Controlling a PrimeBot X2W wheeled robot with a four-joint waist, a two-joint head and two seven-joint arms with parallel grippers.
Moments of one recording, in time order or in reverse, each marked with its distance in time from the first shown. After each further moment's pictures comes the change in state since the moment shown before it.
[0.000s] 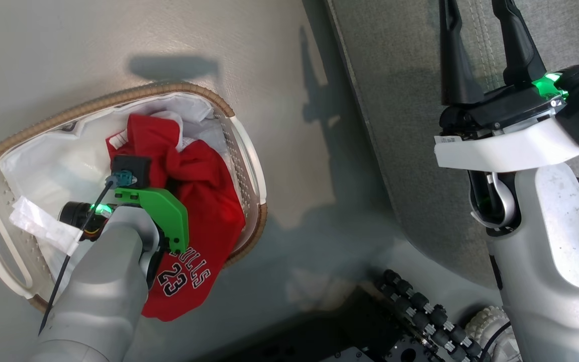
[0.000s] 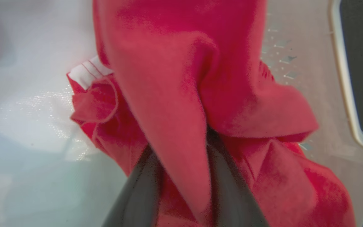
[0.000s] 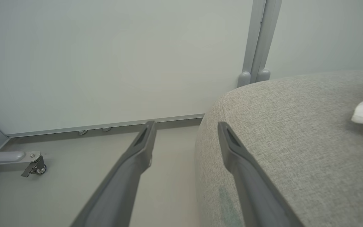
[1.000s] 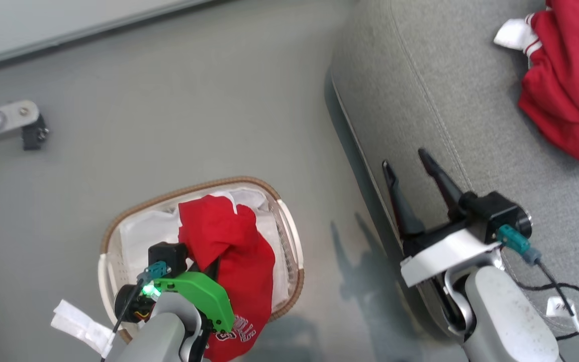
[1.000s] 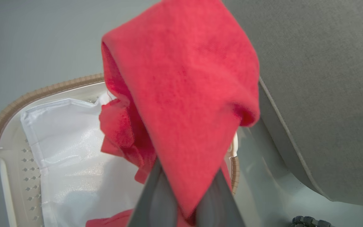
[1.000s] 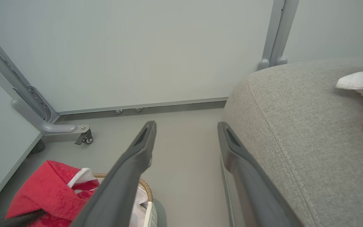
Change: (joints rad) left arm 0.365 -0.043 0.055 -0.296 -0.051 0.000 -0.083; right arm 0.284 0.001 0.086 0.229 -0.091 0.000 0.000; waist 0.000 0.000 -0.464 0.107
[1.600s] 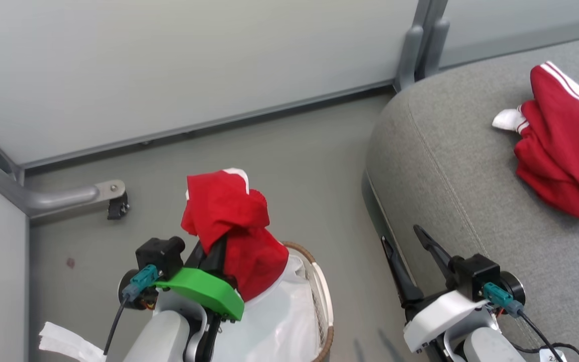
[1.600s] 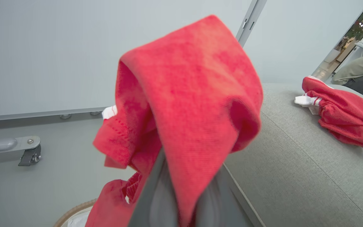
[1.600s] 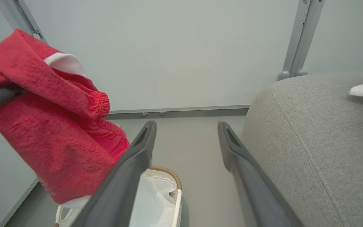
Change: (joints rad) left arm 0.163 -0.024 0.170 -0.396 0.114 0.000 -0.002; right arm 0.170 0.000 0.020 0.085 -0.012 0.000 0.000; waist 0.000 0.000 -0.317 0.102
